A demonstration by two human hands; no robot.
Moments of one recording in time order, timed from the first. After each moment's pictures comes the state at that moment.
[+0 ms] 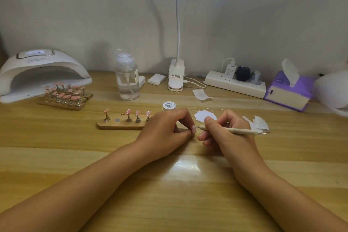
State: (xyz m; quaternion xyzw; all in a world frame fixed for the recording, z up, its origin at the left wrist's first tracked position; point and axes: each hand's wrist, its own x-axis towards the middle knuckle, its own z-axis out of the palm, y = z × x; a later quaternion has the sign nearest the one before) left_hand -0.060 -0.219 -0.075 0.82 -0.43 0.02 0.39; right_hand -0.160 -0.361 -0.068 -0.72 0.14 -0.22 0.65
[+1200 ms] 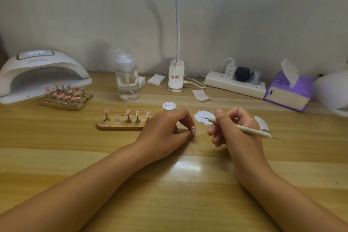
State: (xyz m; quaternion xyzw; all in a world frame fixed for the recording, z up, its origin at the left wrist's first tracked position) left_hand -0.058 -0.219 -0.079 0.82 -0.43 0.03 0.38; right_hand -0.162 -0.362 -0.065 -0.67 0.14 -0.30 0.67
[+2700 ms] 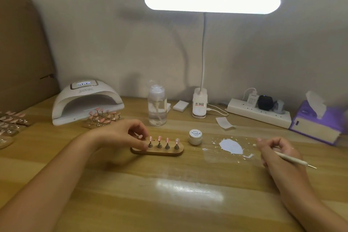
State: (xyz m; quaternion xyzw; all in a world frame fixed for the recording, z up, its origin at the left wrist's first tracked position) left_hand 0.024 -0.079 -0.026 0.89 -0.25 -0.18 0.33; right_hand -0.150 -0.412 -0.081 -0.73 0.20 -0.35 0.56
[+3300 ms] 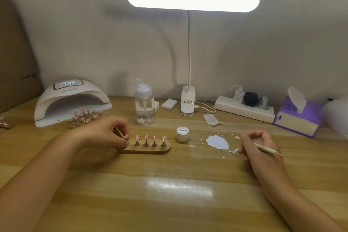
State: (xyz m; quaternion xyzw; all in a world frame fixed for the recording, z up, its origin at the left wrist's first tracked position) left_hand 0.022 -0.081 -0.019 0.92 -0.27 -0.13 0.25; right_hand -0.150 -0.408 -0.078 -0.73 0.20 -0.34 0.57
